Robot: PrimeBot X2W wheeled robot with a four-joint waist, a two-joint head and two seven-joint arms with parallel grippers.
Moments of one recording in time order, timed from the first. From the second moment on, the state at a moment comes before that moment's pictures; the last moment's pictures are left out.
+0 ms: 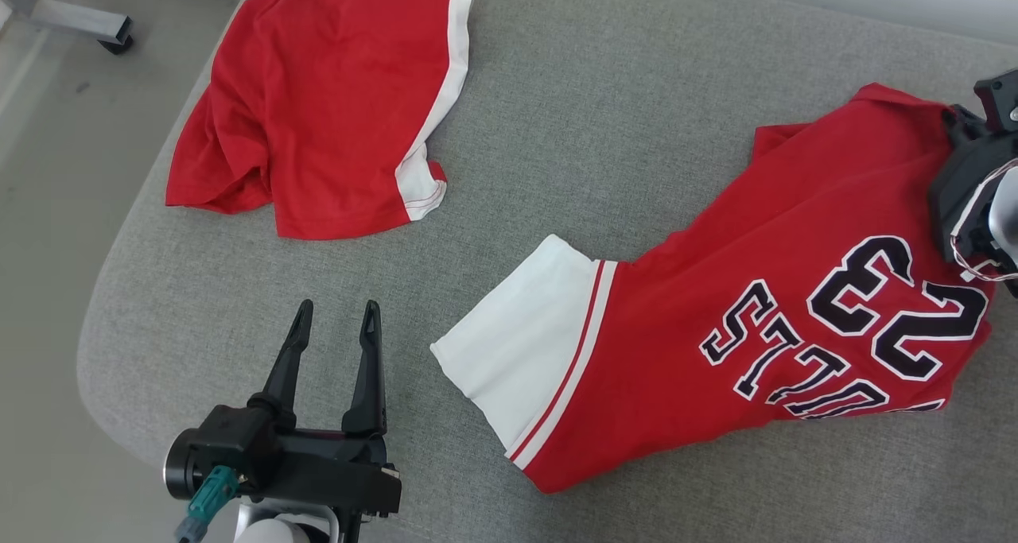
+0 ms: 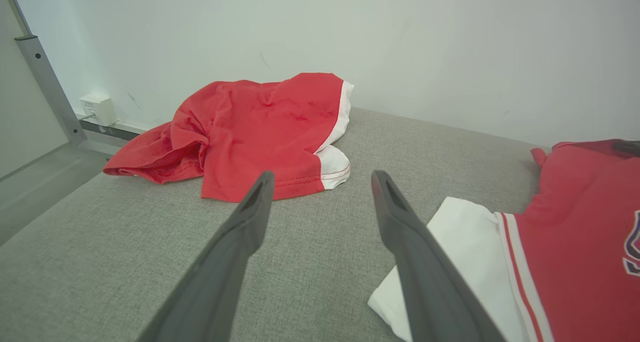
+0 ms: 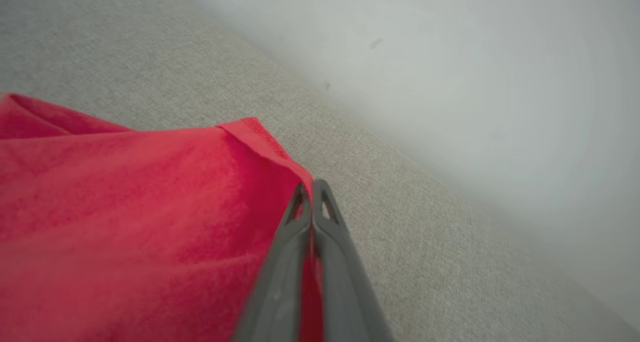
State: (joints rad) left arm -0.21 0.05 -0.19 0.15 -0.30 -0.04 -0.26; right arm -1.04 -0.55 0.59 1.03 0.31 0.13 0.06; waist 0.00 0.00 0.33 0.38
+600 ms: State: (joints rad) left arm -0.11 0.05 -0.09 0.17 -0.23 -0.07 -0.26; right arm -0.84 -0.48 0.63 0.84 0.51 0.13 -0.25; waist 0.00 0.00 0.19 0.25
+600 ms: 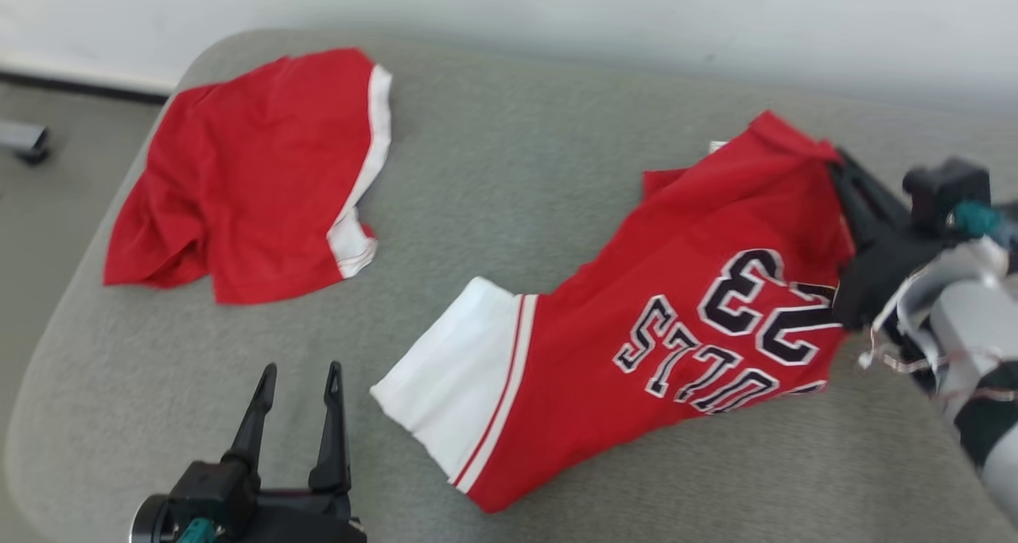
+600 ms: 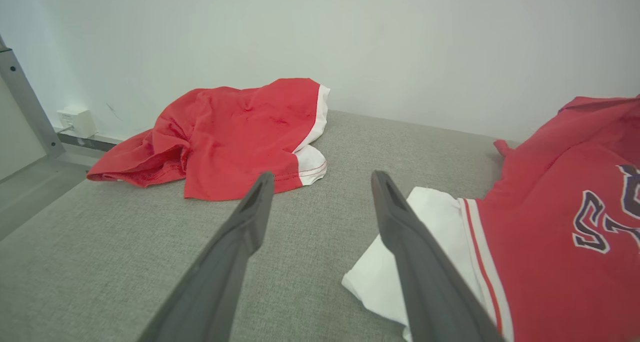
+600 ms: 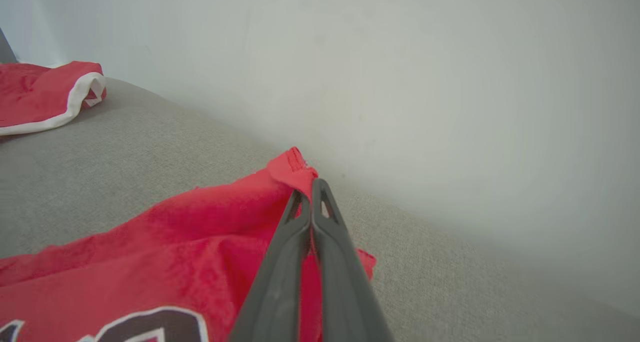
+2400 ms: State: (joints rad) left arm 0.00 0.05 -0.01 0.17 -0.17 -0.11 -0.26; right arm 0.09 -0.20 -0.02 0.10 0.29 0.13 -0.26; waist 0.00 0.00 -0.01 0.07
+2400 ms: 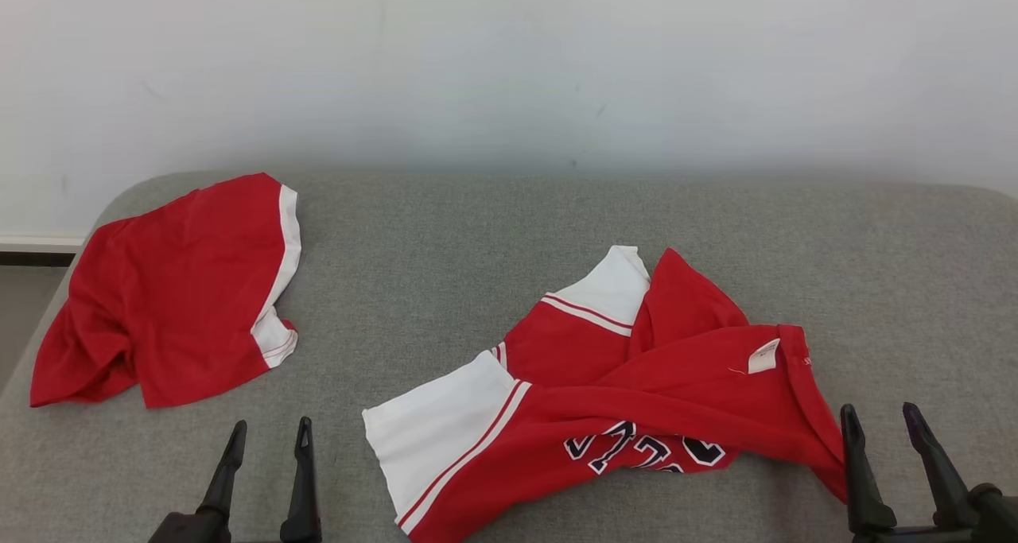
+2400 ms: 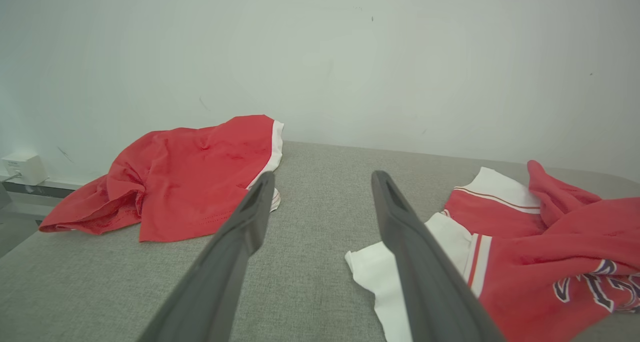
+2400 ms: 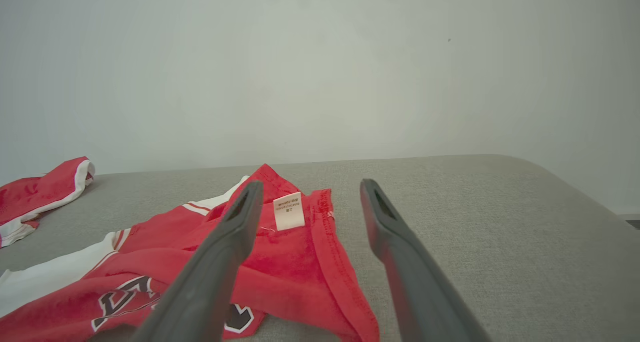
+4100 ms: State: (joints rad) left arm -0.02 0.05 -0.07 0.18 -0.21 -0.08 -0.26; right arm -0.18 -0.37 0.14 0.41 0.33 0.13 -0.26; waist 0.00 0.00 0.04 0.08
